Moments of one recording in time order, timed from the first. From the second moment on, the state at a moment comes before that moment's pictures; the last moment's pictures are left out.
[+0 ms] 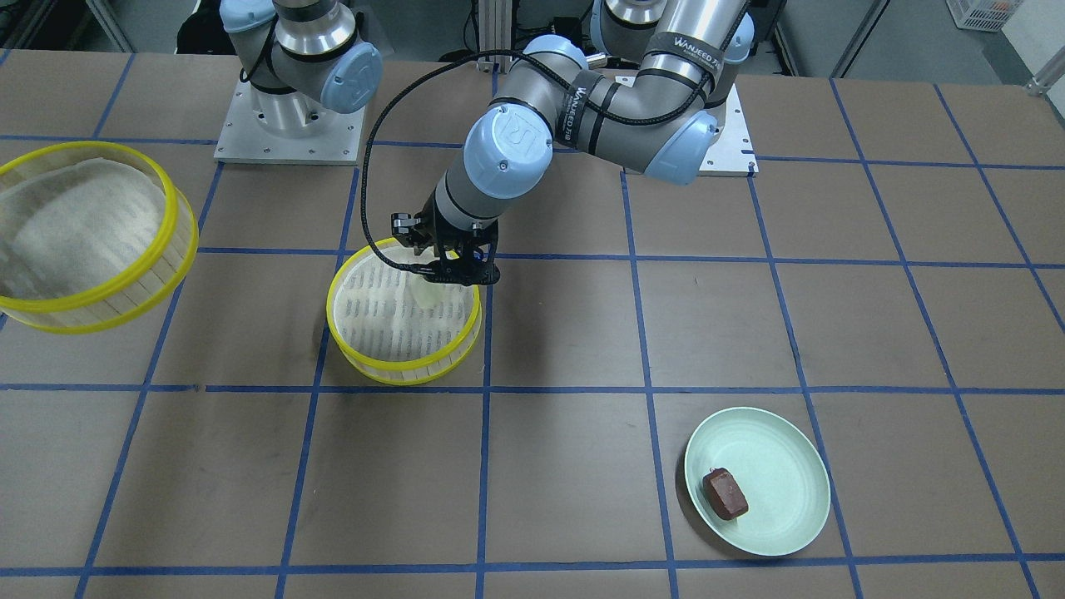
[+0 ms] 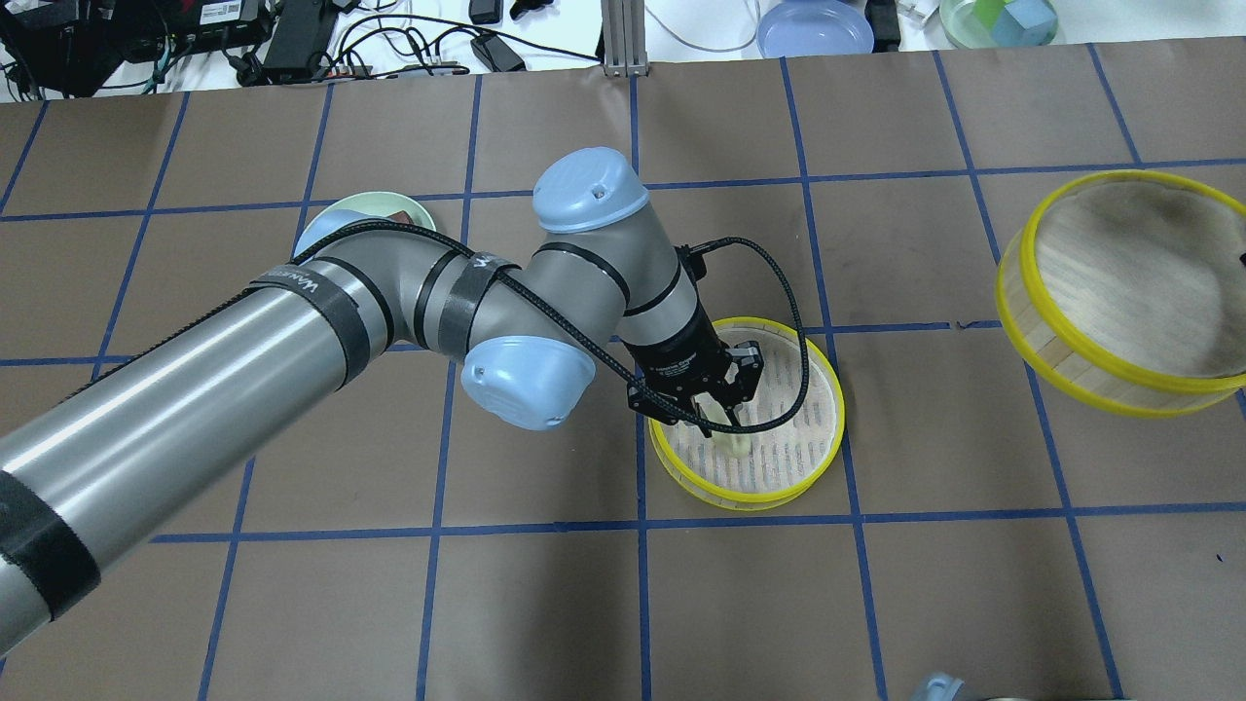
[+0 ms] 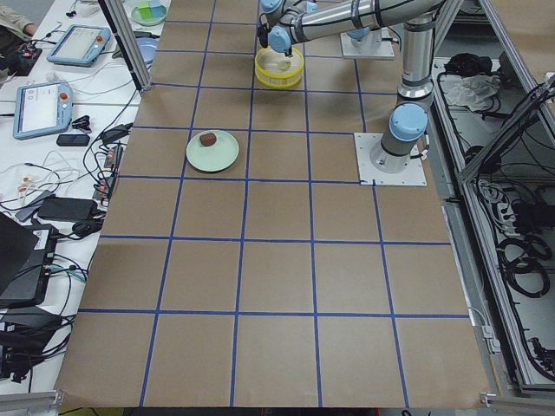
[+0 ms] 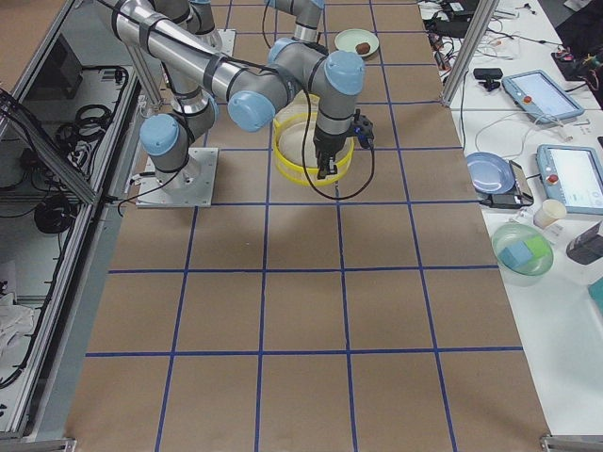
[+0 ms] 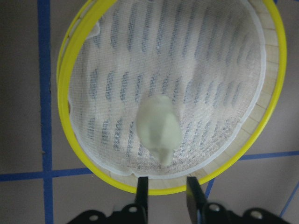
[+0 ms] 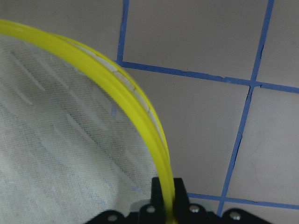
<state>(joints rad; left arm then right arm) -2.01 -1.89 -1.77 -1.13 1.14 -0.55 0.97 -1.50 1.64 -1.66 -1.63 -0.74</state>
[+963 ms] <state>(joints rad) -1.65 -1.86 -1.62 -1.22 1.46 -0.05 1.36 -1.44 1.78 -1.79 -1.64 -0.17</state>
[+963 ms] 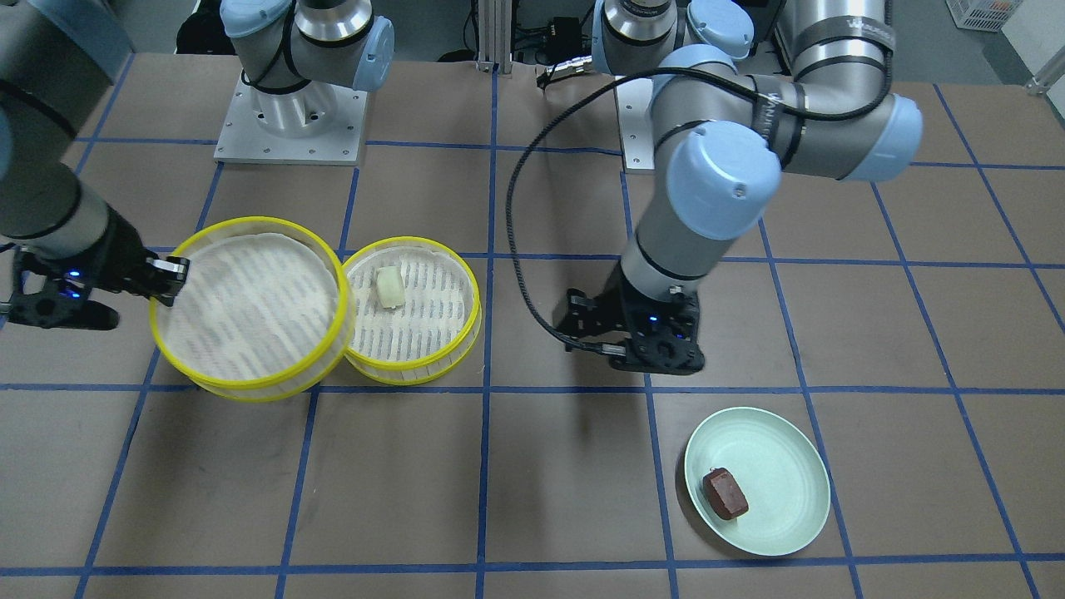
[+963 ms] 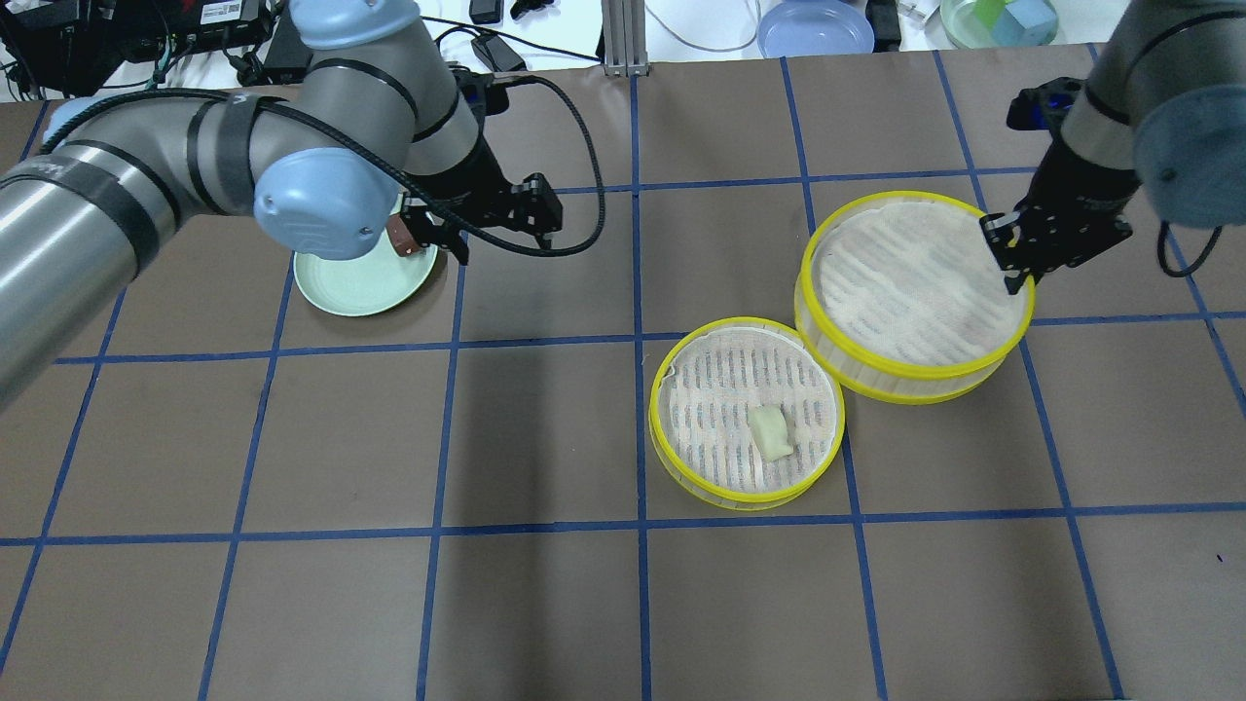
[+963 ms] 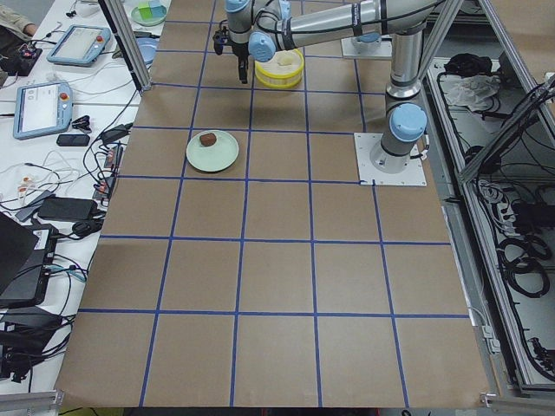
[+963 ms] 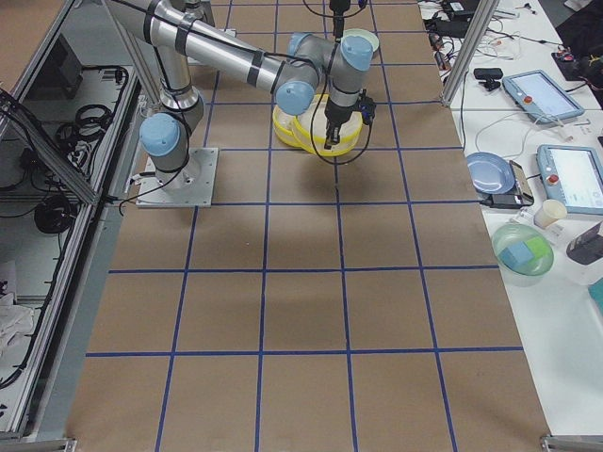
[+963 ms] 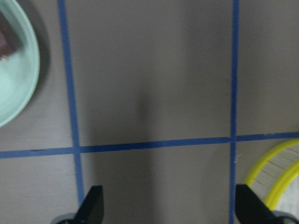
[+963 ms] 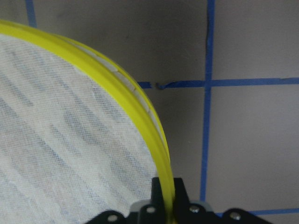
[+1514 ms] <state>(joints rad) -1.50 -1.94 -1.62 -1.09 1.51 0.07 1.56 -1.44 1.94 -2.00 -1.63 -0.05</state>
